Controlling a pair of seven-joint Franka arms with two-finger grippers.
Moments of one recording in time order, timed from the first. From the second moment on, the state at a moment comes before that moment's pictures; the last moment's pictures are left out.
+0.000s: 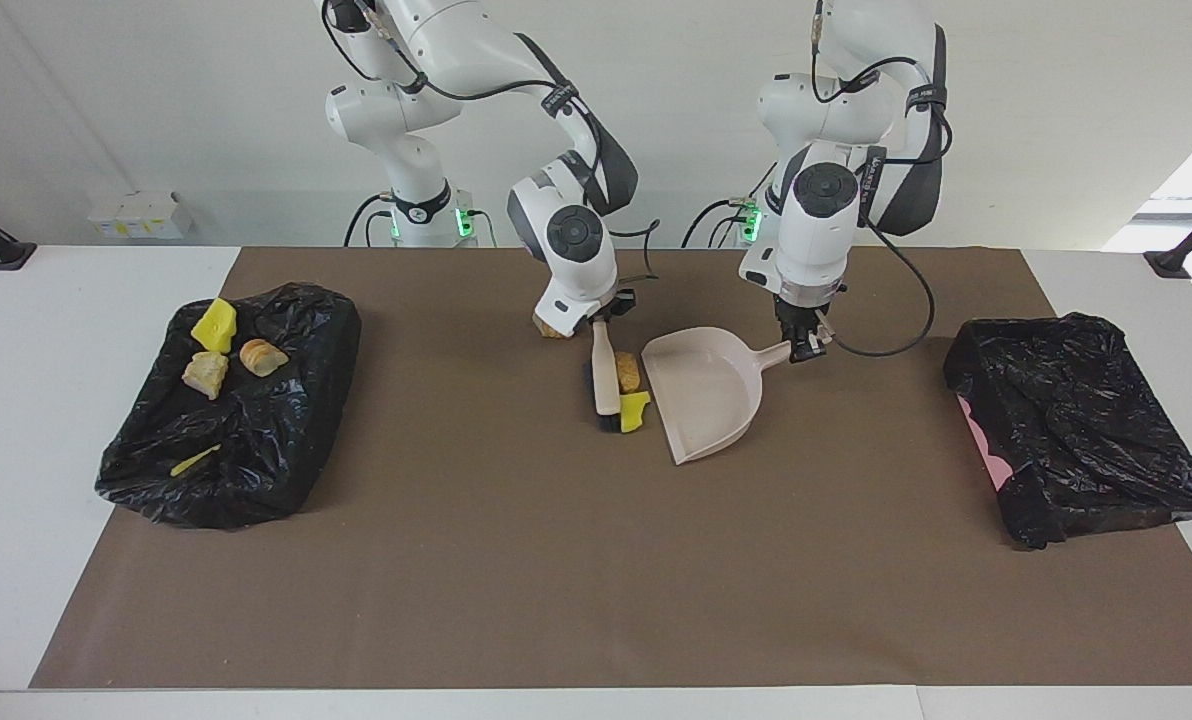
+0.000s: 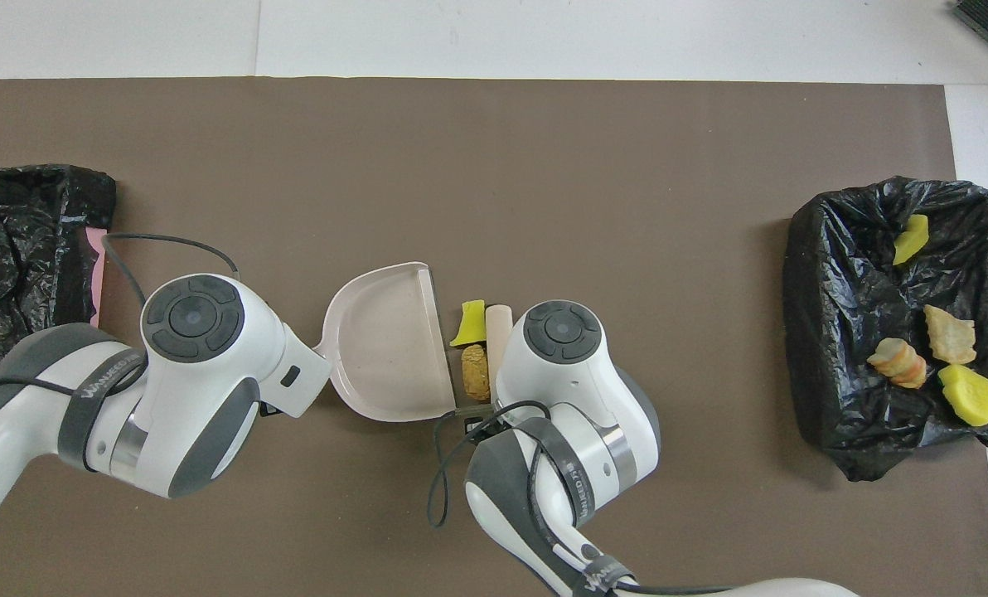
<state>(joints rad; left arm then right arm) -0.35 -0.01 -0.05 -2.20 0.16 2.08 0.94 0.45 0.27 0.23 -2.01 0.34 2.05 0.43</state>
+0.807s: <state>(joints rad) -0.35 -0.01 -0.05 -2.23 0.16 2.09 0.97 0.38 0.12 0.21 -1.99 0.44 1.74 0.45</state>
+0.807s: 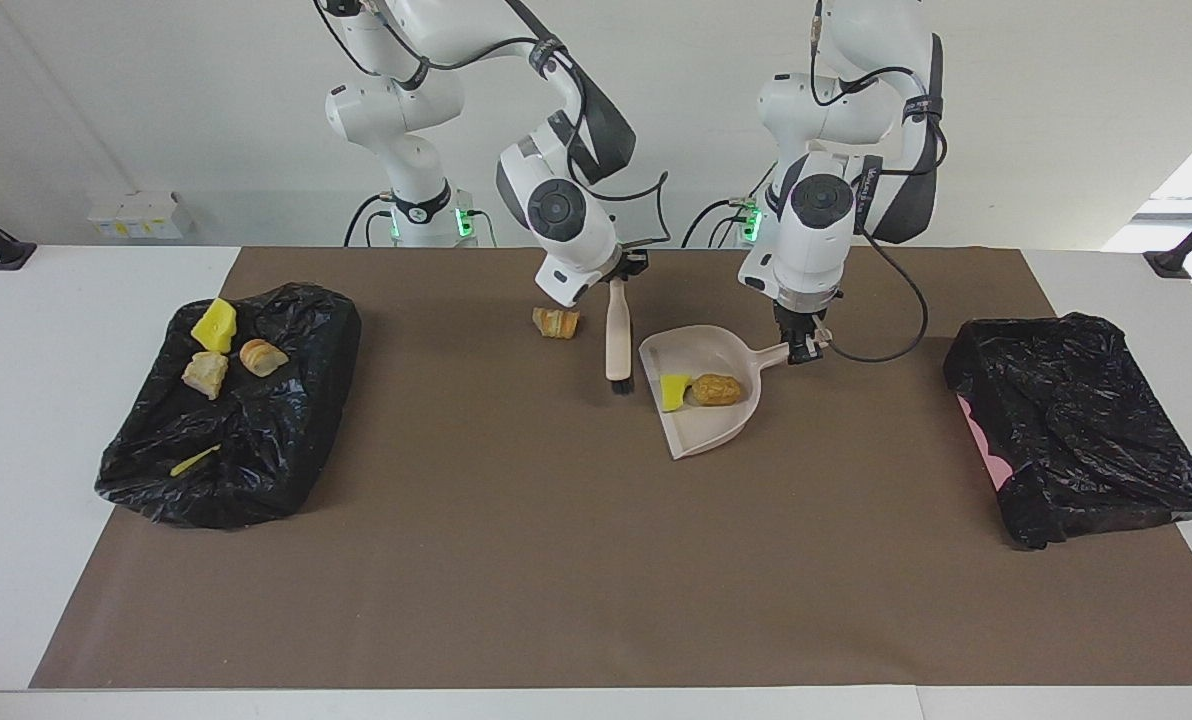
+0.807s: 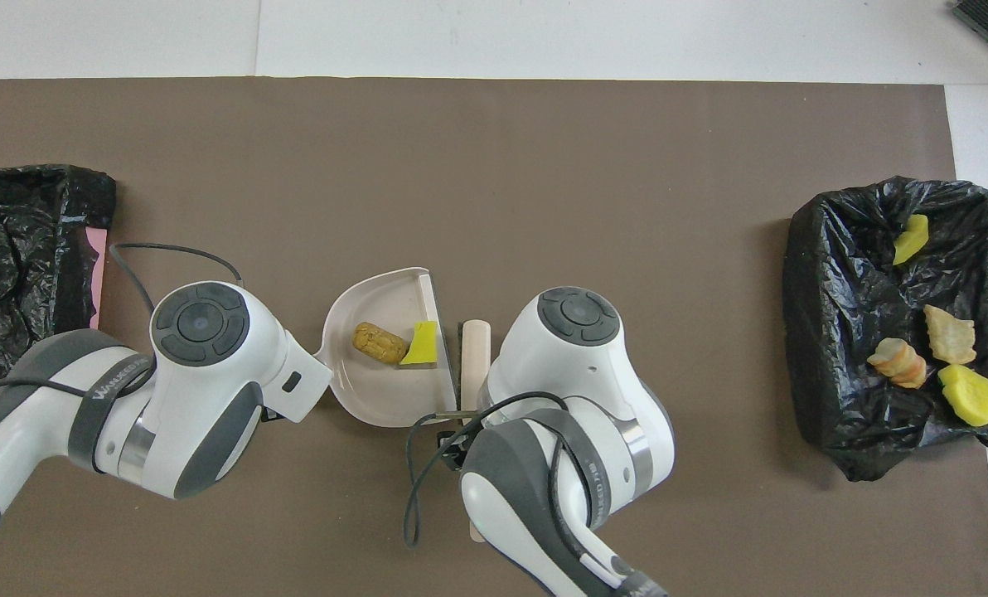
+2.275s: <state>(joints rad) -0.43 -0.05 -0.06 -2.33 0.19 2.15 0.97 0.55 -0.01 0.23 -2.36 0.42 2.07 0.97</state>
